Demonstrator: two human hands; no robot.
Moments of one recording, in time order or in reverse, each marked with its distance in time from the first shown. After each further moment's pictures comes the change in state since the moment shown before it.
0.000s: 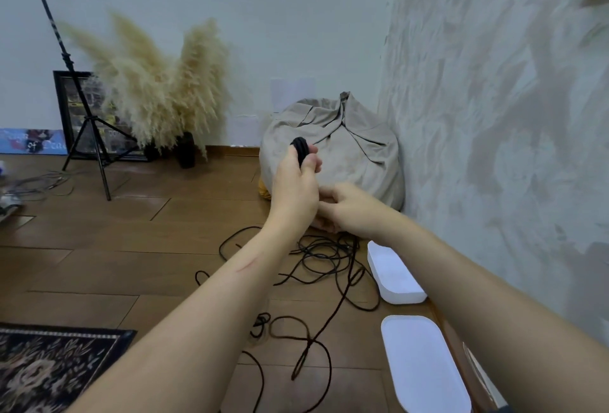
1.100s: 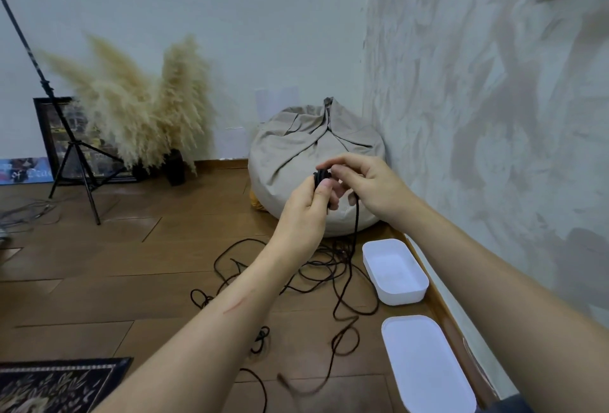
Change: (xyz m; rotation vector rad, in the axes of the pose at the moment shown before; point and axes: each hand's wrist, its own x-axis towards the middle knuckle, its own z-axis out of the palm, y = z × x) left_hand -0.027 -0.001 0.015 -0.021 -0.341 0.055; right_hand -0.017 0.005 -0.052 0.069 0.349 -0.195
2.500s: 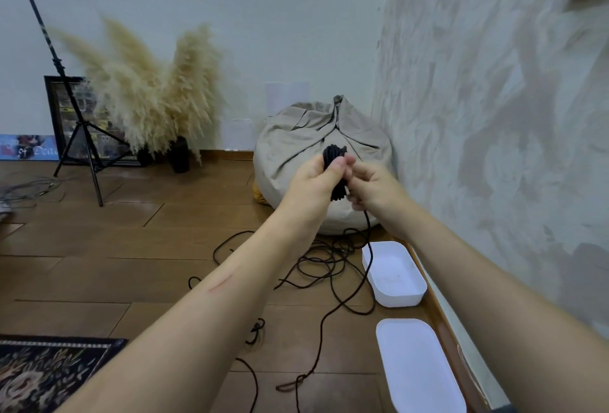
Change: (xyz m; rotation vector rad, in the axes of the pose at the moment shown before) left_hand 0.006 0.033 -0.004 -0.464 -0.064 -0.072; right_hand 0.005 0.012 0.012 0.238 0.017 0.162
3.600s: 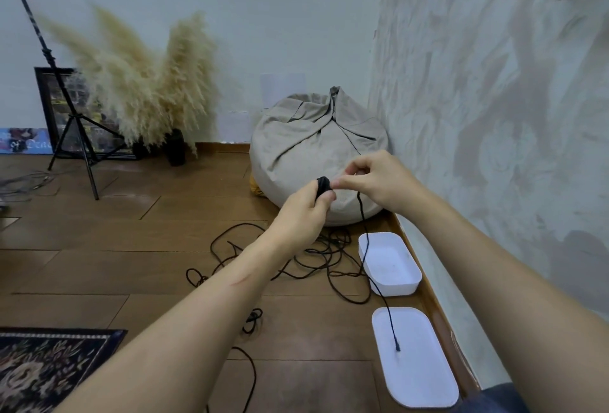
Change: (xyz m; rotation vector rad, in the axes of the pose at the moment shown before) left_hand -0.006 -0.049 -0.024 0.715 -0.039 -0.037; right_hand 0.000 -0.003 -0.024 -0.611 0.021 -0.054
